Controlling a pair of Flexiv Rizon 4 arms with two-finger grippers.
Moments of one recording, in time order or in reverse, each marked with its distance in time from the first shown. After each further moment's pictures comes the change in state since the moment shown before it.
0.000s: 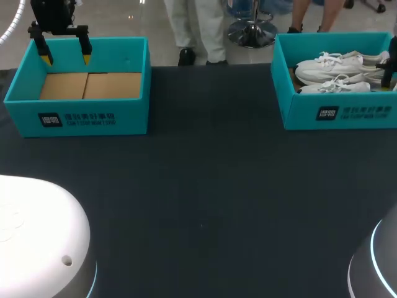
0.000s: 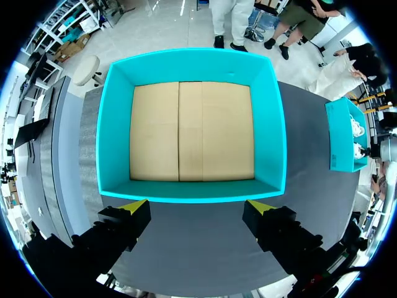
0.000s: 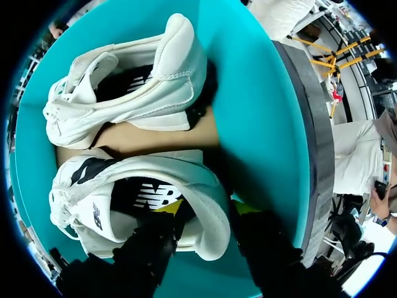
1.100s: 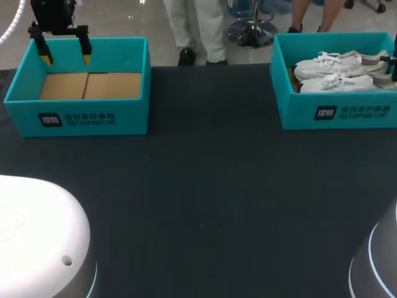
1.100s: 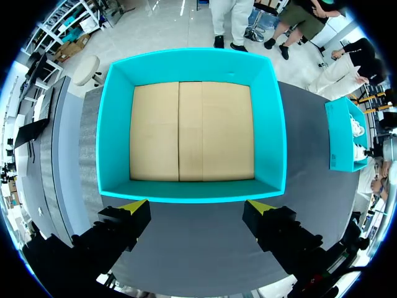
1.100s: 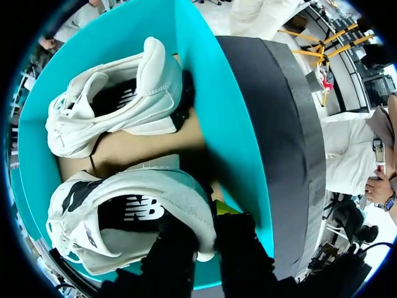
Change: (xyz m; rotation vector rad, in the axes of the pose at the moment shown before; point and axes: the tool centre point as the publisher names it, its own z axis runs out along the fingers) left arm 0.000 0.000 0.000 0.000 0.000 0.000; right arm -0.008 -0.005 -0.028 0.020 -0.020 0.086
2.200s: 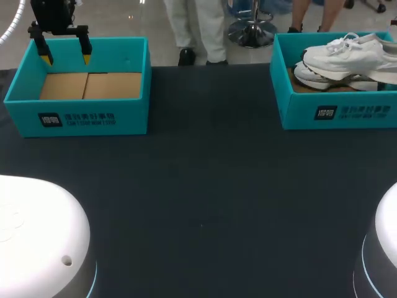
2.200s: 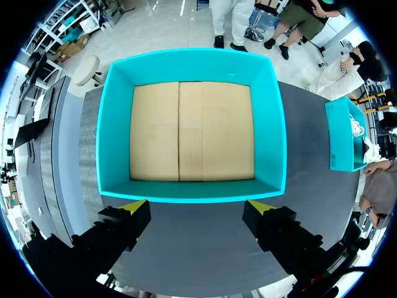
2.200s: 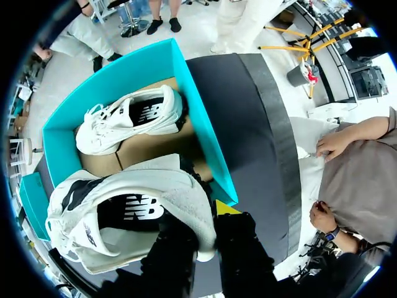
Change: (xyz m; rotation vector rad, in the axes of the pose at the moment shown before) left arm 0.000 0.000 0.000 0.000 0.000 0.000; right arm -0.007 -0.014 -0.118 0.028 -0.040 0.051
